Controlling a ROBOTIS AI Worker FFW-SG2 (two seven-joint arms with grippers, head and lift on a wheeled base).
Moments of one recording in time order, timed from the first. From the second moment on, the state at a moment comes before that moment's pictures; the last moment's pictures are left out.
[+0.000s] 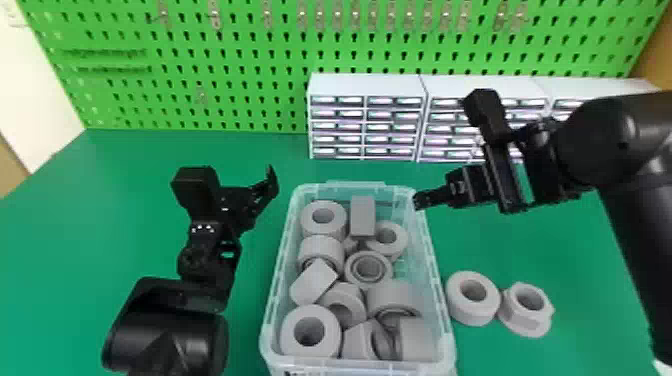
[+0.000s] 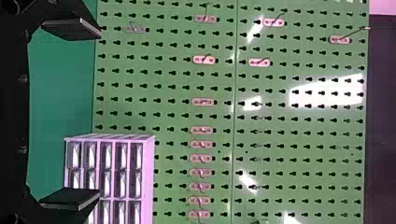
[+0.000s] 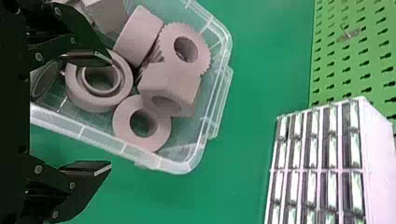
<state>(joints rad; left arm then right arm) -0.11 0.07 -0.12 -1.51 0.09 -0.10 0.09 -0.64 -0.23 0.19 -1.65 -0.46 1.57 0.21</state>
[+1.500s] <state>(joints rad) -0.11 0.07 -0.13 -1.50 0.10 -0.10 0.10 -0.69 -0.22 0.45 -1.59 -0.53 1.57 0.21</state>
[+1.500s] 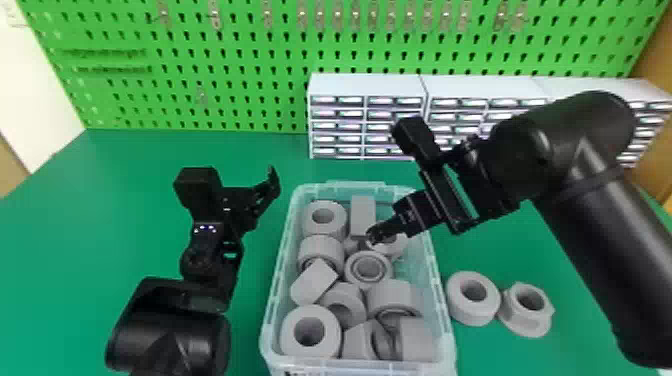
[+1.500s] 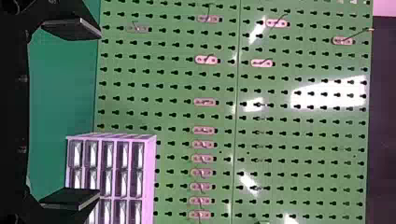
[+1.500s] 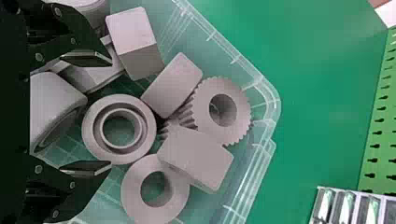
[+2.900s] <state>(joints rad) -0.12 0.07 -0.15 -1.48 0.12 -0.10 0.11 -0.71 -0.22 0.58 -1.45 -0.56 1.45 0.23</state>
